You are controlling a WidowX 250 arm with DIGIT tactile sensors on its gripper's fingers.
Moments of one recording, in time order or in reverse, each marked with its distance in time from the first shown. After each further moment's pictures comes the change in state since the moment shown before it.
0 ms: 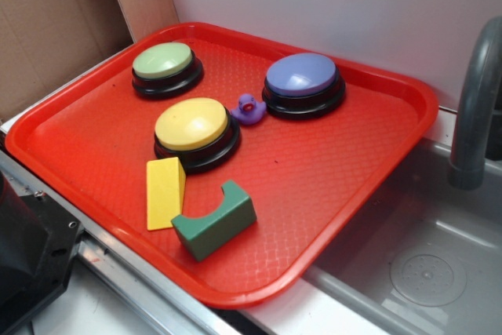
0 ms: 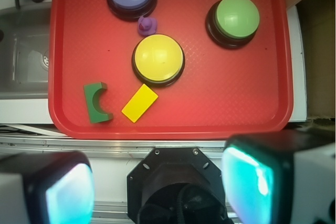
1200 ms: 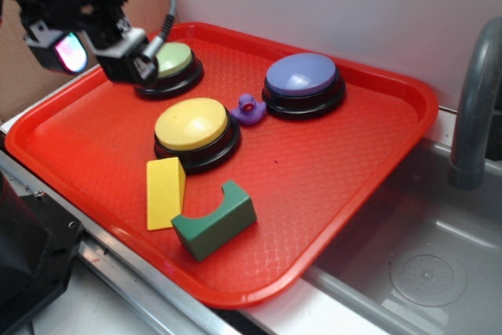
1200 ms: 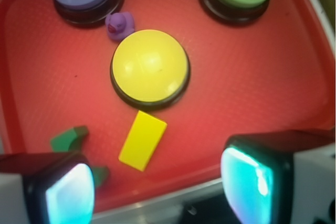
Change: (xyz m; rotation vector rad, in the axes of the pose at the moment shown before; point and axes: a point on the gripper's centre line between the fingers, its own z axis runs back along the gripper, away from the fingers) arm 0.030 -0.008 -0.115 -0.001 -0.057 0.341
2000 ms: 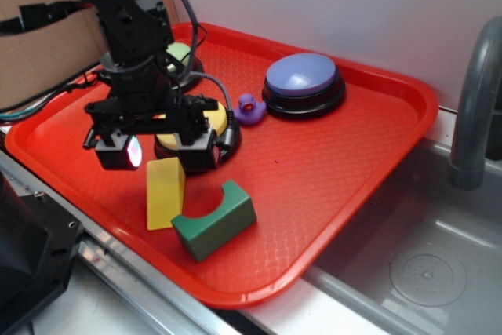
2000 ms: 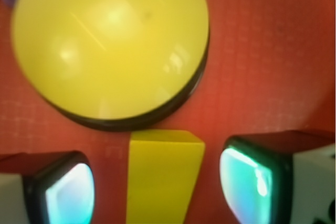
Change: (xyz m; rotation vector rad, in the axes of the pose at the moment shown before) arm 0.000 -0.006 -0.092 0.098 0.062 0.341
